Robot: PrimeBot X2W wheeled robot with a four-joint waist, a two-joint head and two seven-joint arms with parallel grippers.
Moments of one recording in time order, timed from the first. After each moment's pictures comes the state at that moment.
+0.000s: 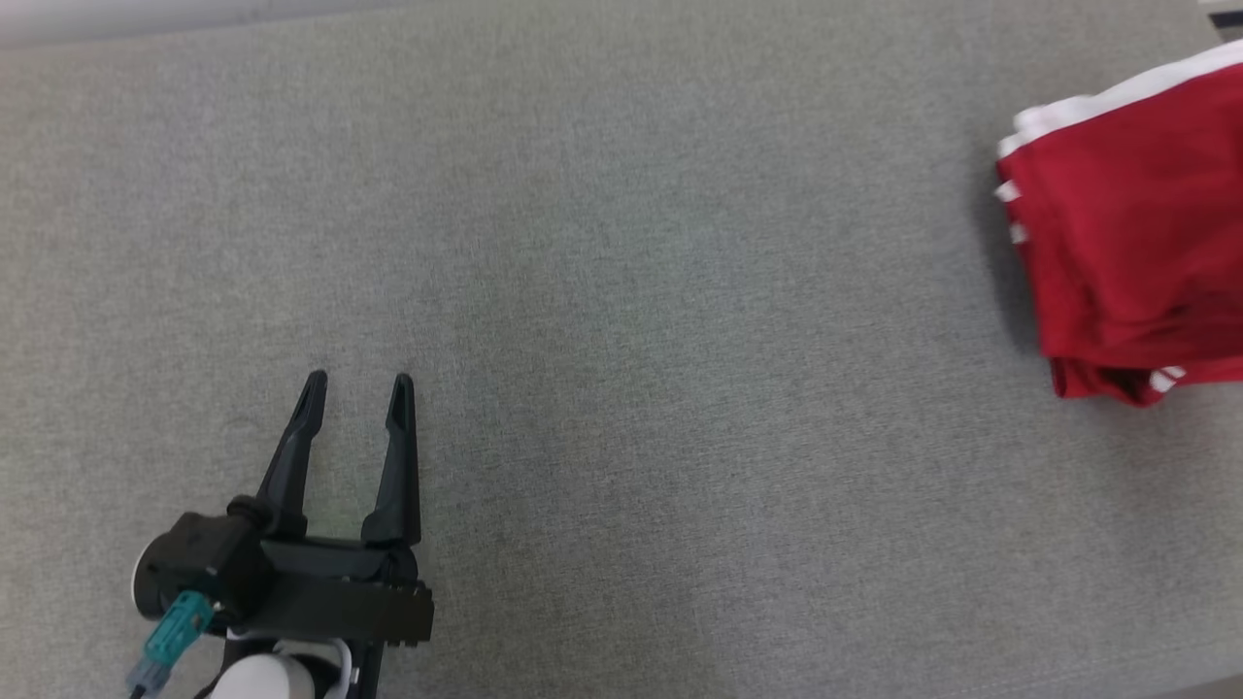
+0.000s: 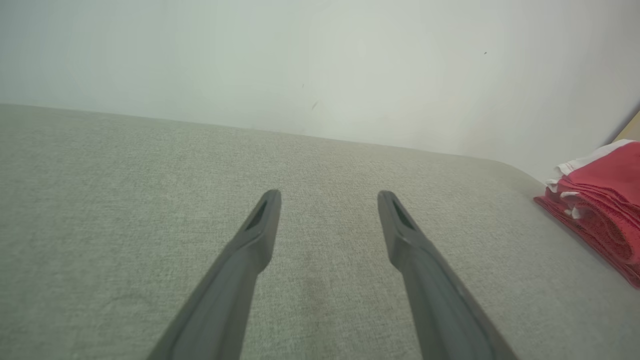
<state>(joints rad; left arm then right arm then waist) -0.21 0.05 -0.08 0.07 -0.24 -0.10 -0.26 -0.93 -0.82 0.54 0.50 0.41 0.13 0.66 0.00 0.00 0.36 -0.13</state>
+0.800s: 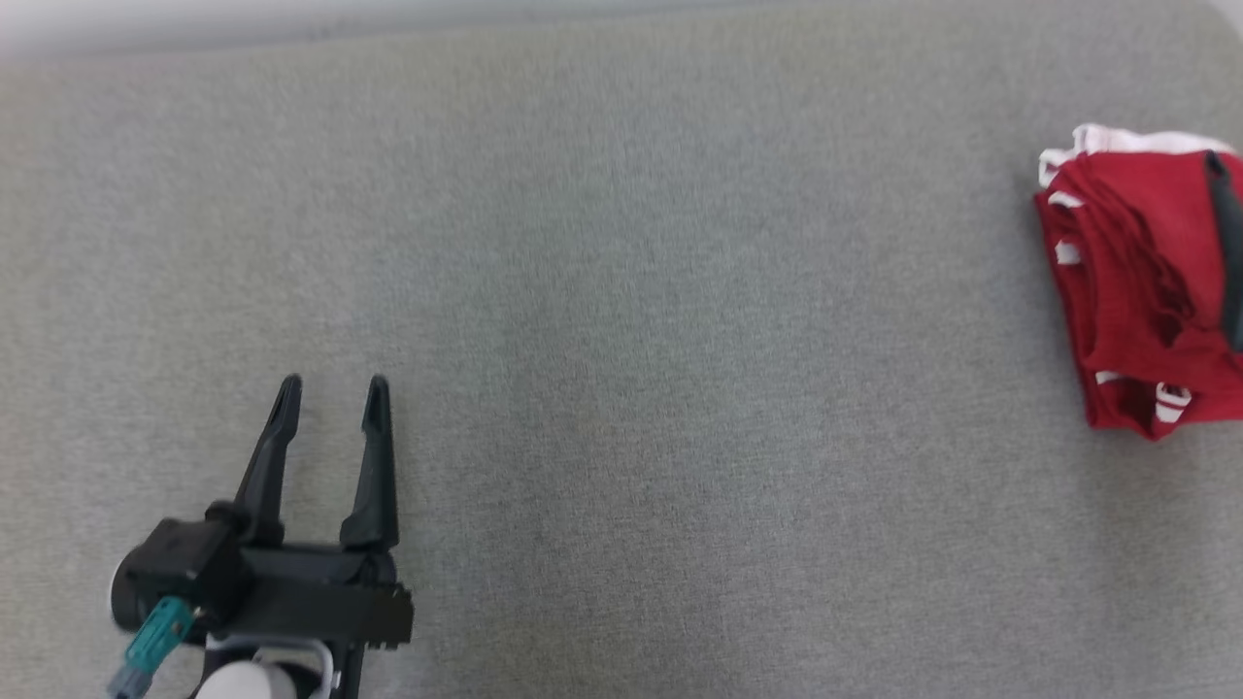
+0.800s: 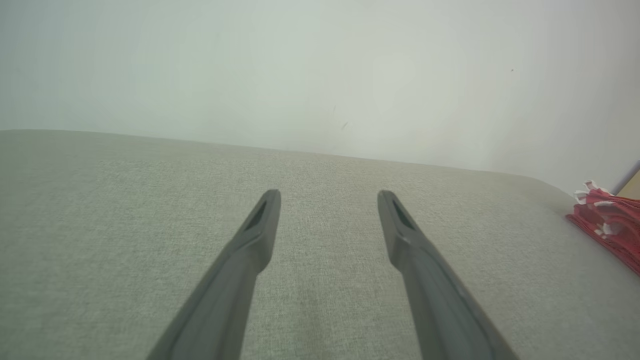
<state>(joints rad) -0.21 0.05 -0.04 0.07 -0.22 -0.10 -0.26 -0.81 -0.65 0.27 0.60 0.23 0.13 0.23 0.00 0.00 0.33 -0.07</state>
